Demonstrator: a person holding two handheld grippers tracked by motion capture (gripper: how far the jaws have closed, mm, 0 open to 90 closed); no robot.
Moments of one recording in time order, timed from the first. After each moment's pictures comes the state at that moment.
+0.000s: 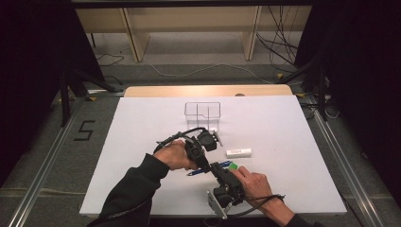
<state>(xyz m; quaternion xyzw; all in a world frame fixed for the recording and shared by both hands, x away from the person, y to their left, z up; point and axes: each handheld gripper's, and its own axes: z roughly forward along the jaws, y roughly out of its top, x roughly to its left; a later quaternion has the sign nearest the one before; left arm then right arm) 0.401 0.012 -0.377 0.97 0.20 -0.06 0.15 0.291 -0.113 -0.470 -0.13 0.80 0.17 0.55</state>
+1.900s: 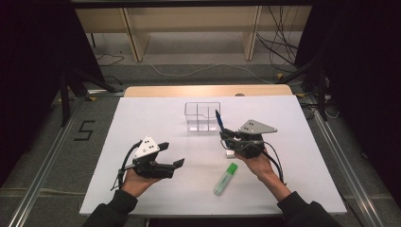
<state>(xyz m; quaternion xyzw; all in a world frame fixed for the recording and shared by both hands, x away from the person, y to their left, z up) 0.348 0.152 -0.421 0.78 0.33 0.16 0.50 0.400 -0.170 -0.408 0.32 0.77 0.51 0.20</state>
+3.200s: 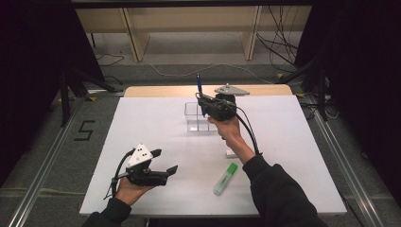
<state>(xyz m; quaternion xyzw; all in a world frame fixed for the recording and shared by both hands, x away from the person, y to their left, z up) 0.333 0.167 -0.433 0.78 0.35 0.17 0.49 0.489 -0.099 -0.370 0.38 0.72 0.55 0.19</state>
